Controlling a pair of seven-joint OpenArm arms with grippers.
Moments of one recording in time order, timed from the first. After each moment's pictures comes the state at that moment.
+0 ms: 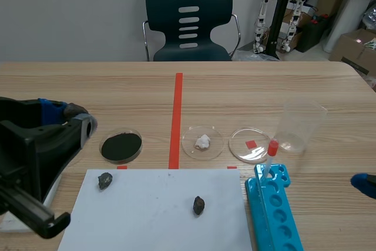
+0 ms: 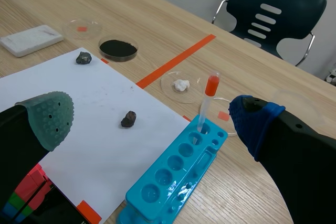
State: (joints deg) left arm 53.9 -36.4 2.3 139.2 -16.0 0.5 6.6; right arm -71.7 24.9 8.5 114.1 -9.1 13.4 47.4
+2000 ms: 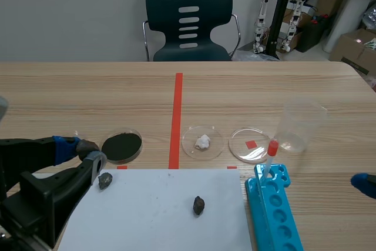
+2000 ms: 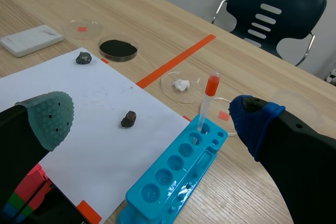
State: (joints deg) left arm 54.5 -36.4 7.4 130.8 -11.3 0.5 -2.0; right arm -71.7 24.9 8.5 114.1 -9.1 13.4 47.4
